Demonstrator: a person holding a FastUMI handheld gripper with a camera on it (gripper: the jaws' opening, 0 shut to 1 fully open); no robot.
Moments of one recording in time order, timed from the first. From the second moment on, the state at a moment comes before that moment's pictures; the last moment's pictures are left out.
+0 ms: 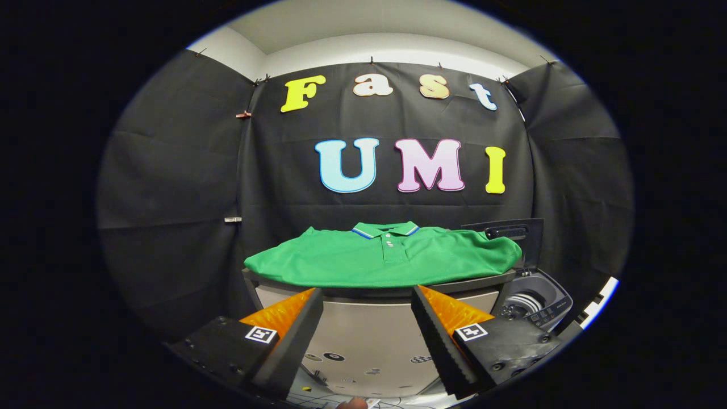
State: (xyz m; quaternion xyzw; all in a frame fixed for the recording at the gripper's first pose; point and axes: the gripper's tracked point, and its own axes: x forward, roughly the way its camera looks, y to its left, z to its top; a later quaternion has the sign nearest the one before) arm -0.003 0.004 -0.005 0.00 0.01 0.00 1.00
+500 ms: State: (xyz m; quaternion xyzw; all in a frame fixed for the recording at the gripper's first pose) arm -0.004 0.006 -0.007 0.00 0.01 0.00 1.00
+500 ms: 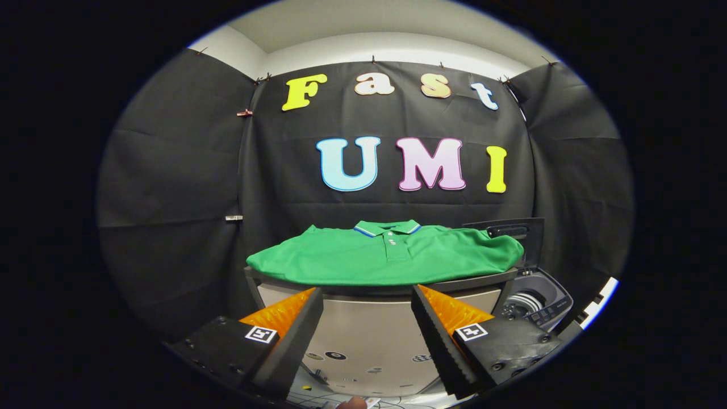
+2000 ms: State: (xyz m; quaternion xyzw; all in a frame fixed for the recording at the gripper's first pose) arm 0.208 -0.026 0.032 0.00 0.24 -0.06 0.97
